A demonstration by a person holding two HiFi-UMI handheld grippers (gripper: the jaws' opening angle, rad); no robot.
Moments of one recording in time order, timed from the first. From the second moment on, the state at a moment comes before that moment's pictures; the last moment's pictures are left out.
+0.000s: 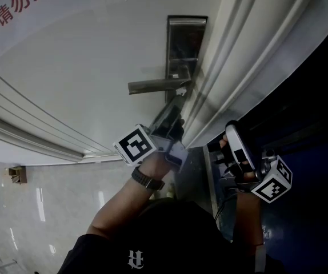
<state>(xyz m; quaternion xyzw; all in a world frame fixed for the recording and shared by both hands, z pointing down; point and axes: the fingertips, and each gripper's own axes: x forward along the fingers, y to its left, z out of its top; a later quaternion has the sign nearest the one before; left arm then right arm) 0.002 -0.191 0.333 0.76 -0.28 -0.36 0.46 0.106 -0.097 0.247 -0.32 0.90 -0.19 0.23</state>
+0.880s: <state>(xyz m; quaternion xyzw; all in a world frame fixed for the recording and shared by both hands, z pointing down) 0.009 -0.212 0.329 0.75 -0.30 -0.37 0.45 0.108 -0.102 0.250 -0.32 0.90 -0.20 0.23</state>
